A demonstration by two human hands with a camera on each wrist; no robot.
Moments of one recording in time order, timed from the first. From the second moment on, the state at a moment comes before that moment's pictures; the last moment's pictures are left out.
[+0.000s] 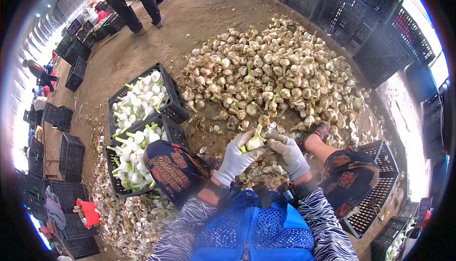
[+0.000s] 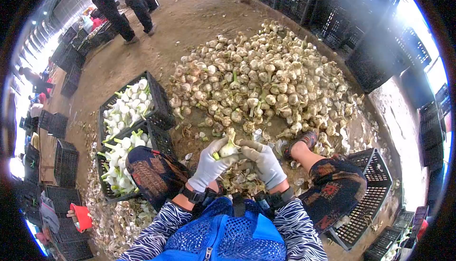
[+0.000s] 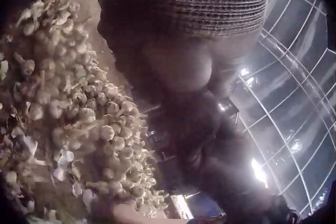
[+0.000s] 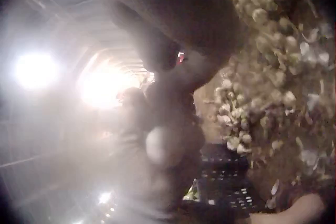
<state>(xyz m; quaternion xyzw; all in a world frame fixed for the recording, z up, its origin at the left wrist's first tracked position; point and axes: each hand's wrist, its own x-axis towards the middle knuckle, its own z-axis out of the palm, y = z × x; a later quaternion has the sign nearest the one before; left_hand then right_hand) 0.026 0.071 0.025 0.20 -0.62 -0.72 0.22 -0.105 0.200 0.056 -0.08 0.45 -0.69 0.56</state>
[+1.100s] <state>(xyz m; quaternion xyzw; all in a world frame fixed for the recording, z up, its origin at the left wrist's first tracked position) 0.011 0.090 -0.006 0.34 -0.45 -0.79 0.23 -0.088 0.189 0.012 -0.43 0.78 -0.44 0.12</state>
